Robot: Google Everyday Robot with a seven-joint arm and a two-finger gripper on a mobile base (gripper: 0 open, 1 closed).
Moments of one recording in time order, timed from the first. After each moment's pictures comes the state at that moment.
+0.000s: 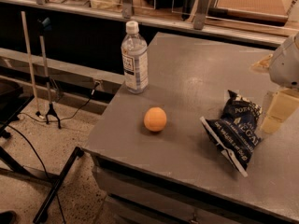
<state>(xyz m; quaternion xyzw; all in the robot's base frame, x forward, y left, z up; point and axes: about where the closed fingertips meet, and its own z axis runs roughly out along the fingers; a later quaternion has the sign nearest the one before) 0.456 -0.241 0.904 -0.62 0.77 0.03 0.15</state>
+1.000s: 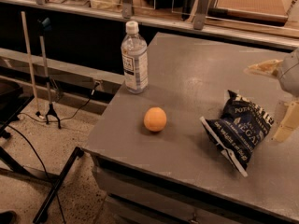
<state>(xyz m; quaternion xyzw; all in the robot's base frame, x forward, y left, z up) 0.446 -0.240 0.899 -0.70 0.68 0.07 0.22</state>
